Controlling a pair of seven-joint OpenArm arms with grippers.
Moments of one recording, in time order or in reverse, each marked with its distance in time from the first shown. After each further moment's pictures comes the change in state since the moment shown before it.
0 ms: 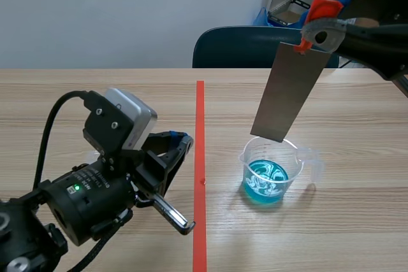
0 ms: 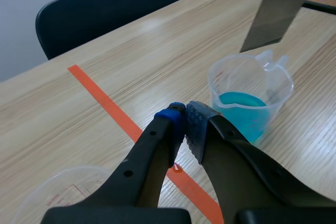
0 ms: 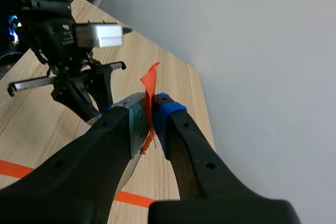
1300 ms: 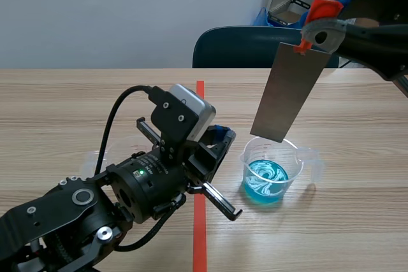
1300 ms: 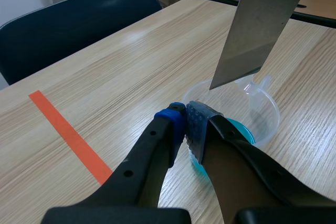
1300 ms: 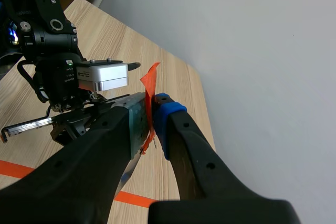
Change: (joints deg) left arm -10.8 8.9 8.7 -9.9 1.1 -0.2 -0.4; right arm 0.0 0.0 0.0 0.0 0.0 0.0 0.0
